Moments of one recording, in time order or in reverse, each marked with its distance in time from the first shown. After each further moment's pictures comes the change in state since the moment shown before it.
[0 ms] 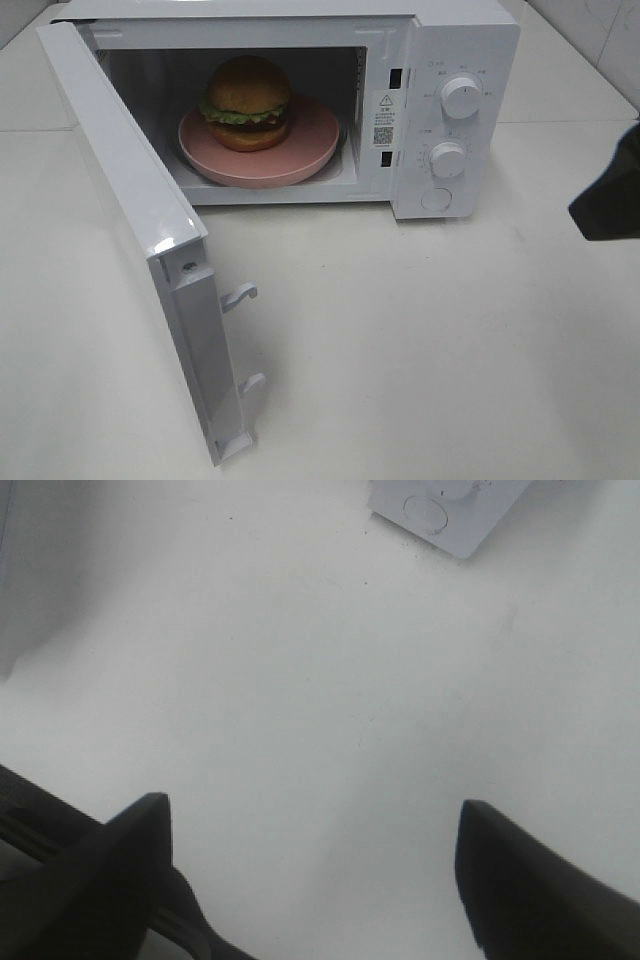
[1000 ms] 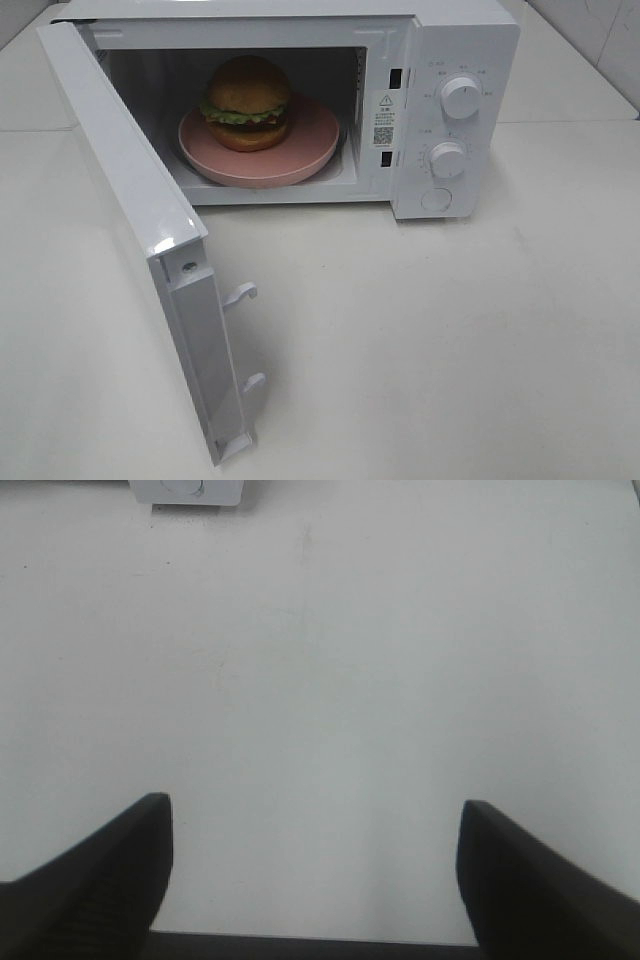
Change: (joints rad) left arm 0.000 0.000 0.000 0.000 0.000 0.000; right arm -0.385 -0.637 0.378 0.004 0.020 0.096
